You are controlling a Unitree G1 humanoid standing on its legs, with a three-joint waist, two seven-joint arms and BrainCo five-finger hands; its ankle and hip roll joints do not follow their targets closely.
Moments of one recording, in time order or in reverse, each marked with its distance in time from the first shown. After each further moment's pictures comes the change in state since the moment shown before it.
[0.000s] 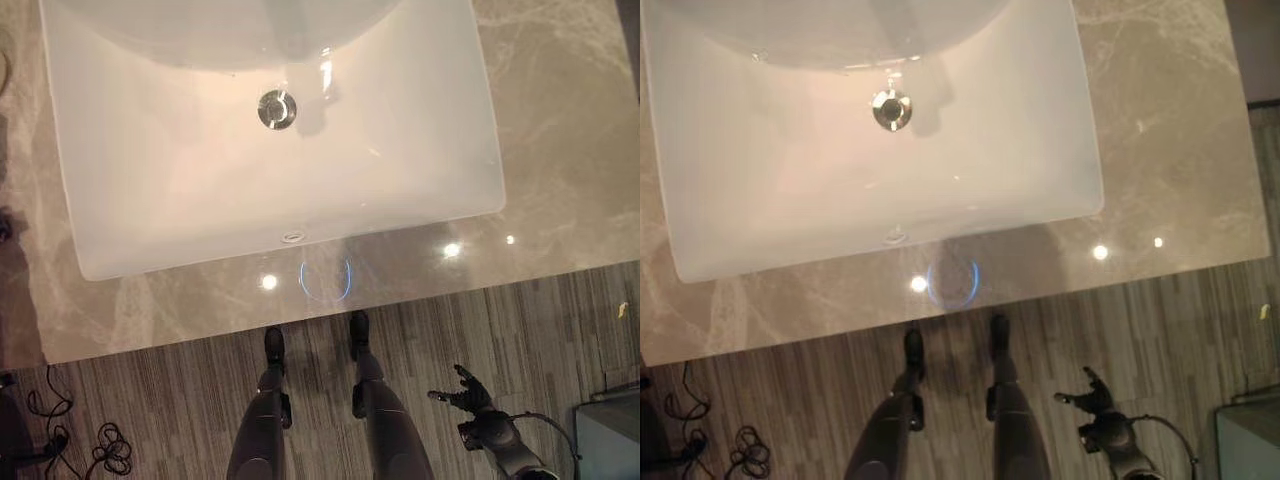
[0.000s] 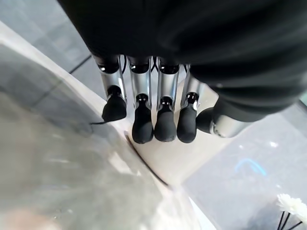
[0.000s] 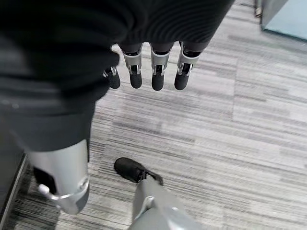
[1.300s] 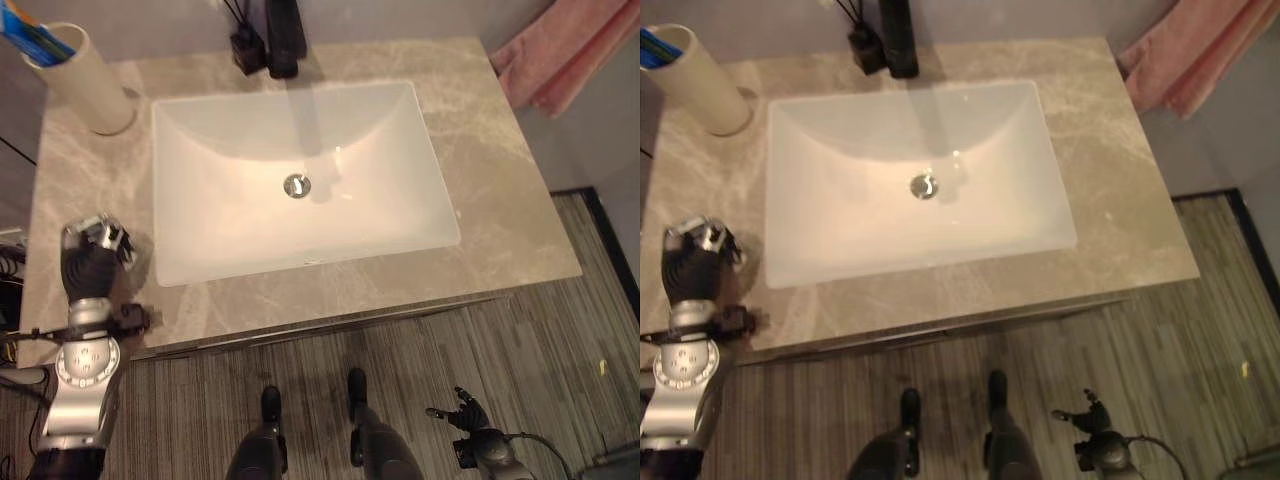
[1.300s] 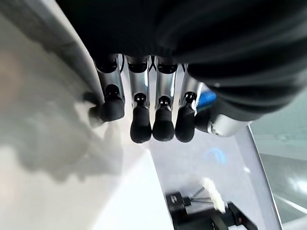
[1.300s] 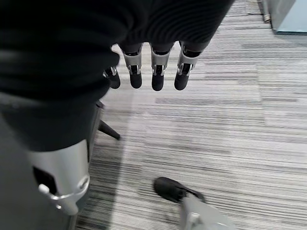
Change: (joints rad) left arm 0.478 -0.501 -0.086 -0.356 0.043 -0.063 -0.081; right arm 0.038 0.066 -0.060 0.121 0.014 0.004 -0.019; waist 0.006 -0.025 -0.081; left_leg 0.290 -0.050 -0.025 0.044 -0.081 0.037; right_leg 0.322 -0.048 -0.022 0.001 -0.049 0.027
